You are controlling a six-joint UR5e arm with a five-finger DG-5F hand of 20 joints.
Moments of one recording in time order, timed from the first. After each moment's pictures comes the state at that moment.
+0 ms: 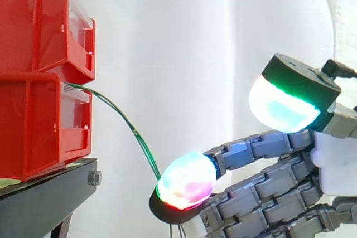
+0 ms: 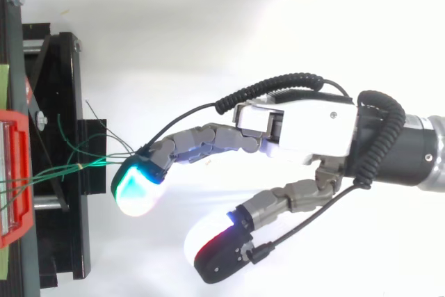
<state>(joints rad) 0.23 -2.23 -1.39 -2.68 -1.22 -0.15</state>
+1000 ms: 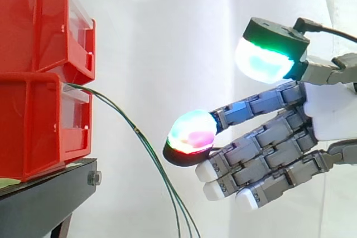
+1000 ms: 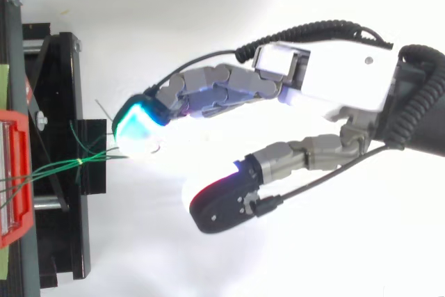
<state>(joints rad) 0.20 -2.17 -1.30 -2.91 -1.15 -0.14</state>
